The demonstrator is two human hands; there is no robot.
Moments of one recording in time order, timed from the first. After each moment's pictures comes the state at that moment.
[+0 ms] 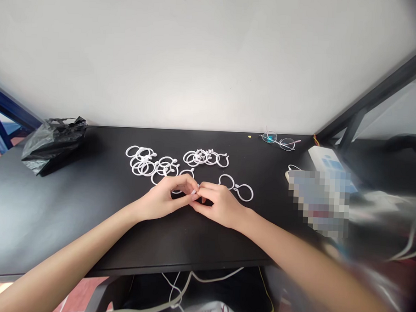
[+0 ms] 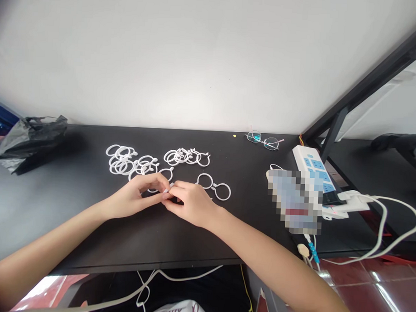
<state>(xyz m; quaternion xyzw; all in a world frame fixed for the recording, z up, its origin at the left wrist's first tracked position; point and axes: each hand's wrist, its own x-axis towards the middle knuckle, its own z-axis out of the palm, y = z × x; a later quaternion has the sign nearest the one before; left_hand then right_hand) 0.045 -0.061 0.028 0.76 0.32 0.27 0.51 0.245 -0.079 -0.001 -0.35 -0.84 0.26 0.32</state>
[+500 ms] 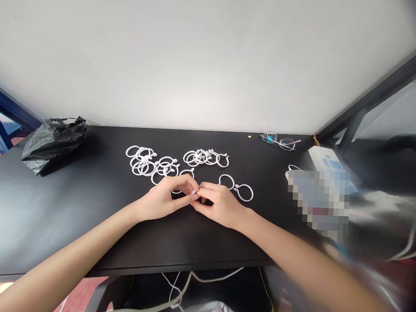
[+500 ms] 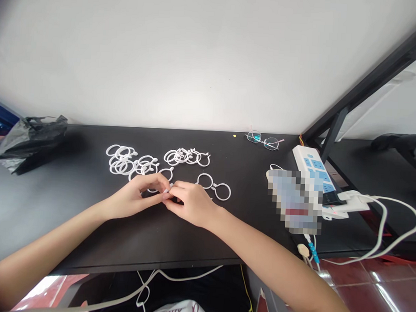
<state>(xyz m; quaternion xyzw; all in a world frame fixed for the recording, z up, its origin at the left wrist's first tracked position) 0.045 -0.061 0.028 0.76 0.32 0.27 0.50 0.245 -0.079 -0.001 -0.35 -0.84 0.26 0.32</state>
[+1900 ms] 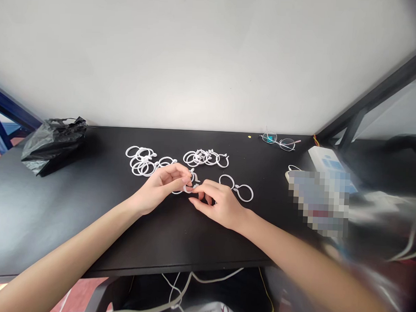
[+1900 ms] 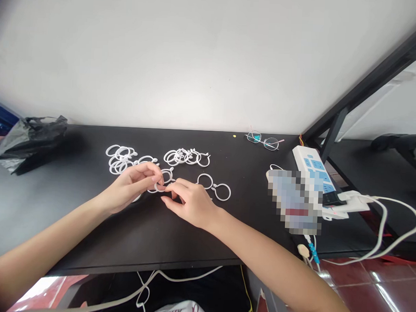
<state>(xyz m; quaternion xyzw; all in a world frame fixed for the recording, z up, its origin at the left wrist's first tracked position) 0.039 -0.053 0.022 0.56 0.35 0.36 0.66 0.244 -0.081 -0.003 -0.36 -0.82 0.23 0.37</state>
